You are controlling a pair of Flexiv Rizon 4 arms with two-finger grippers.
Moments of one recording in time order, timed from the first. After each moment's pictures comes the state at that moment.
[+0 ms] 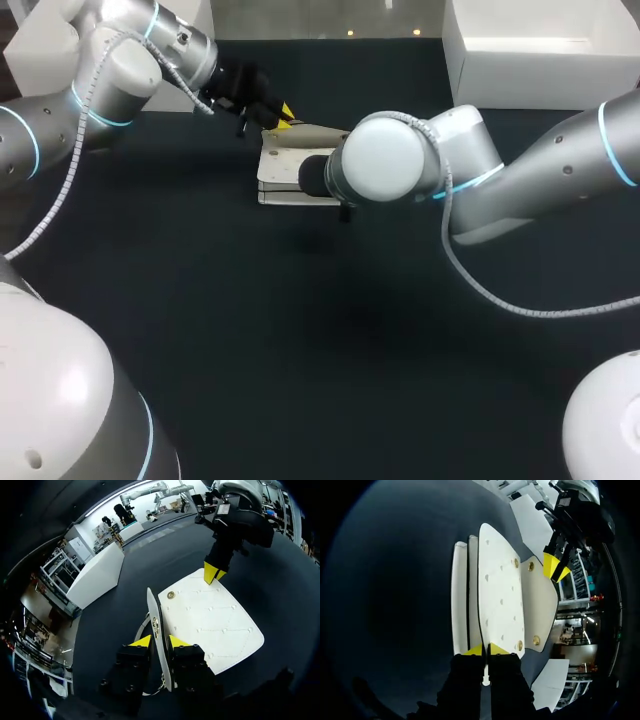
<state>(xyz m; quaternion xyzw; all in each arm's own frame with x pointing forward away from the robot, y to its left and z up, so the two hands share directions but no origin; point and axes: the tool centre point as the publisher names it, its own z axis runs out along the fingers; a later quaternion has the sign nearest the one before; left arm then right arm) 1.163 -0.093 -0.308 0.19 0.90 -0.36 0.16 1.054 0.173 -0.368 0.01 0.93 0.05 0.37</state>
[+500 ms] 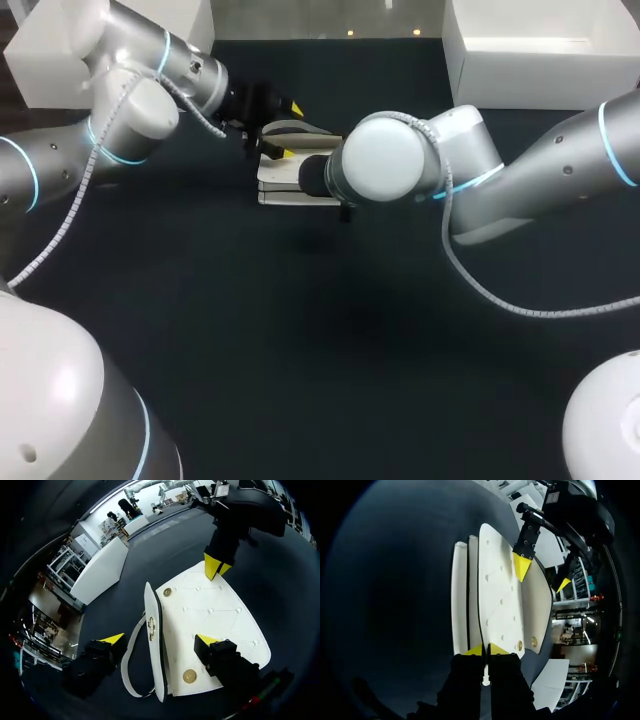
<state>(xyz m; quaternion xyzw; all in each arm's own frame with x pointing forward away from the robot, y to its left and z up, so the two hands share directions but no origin) 1.153 -0.105 -0.327 0.17 0.90 -0.33 0.22 1.054 0.173 -0.368 0.01 0.93 0.05 0.37</state>
